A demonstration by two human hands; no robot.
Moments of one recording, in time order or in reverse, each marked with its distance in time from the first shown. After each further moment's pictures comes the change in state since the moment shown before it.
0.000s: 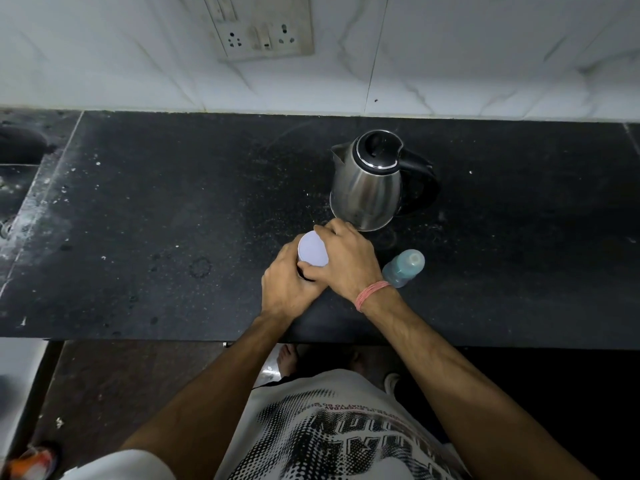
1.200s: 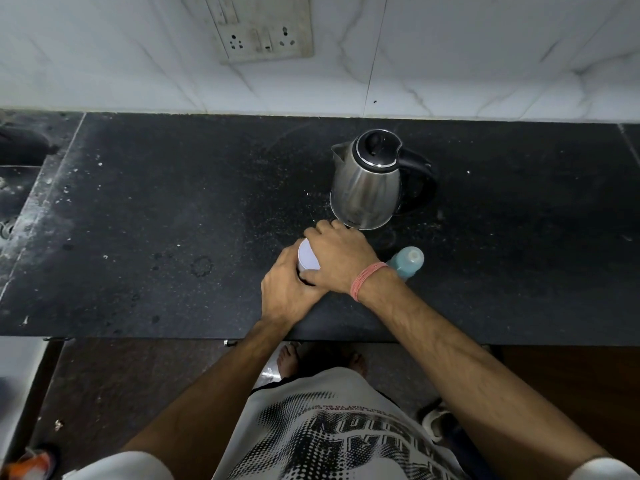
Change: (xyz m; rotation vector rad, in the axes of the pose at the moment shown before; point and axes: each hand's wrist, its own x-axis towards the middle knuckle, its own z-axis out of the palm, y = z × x) left_hand -0.013 0.001 -0.004 0.015 -0.014 -0.011; right_hand 0.005 -0.024 -0.028 -0.333 -0.220 -0.173
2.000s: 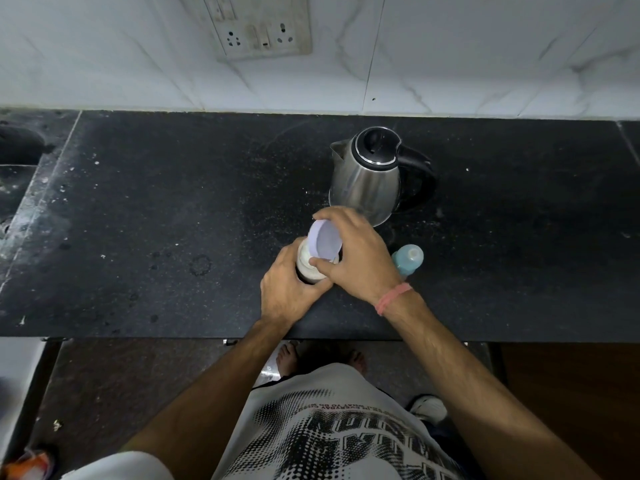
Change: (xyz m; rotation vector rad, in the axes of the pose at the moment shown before) left_hand -0.001 -0.003 0.001 -0.017 0.024 0.041; right_hand -0.032 0.023 0.016 0.637 0.371 0.047
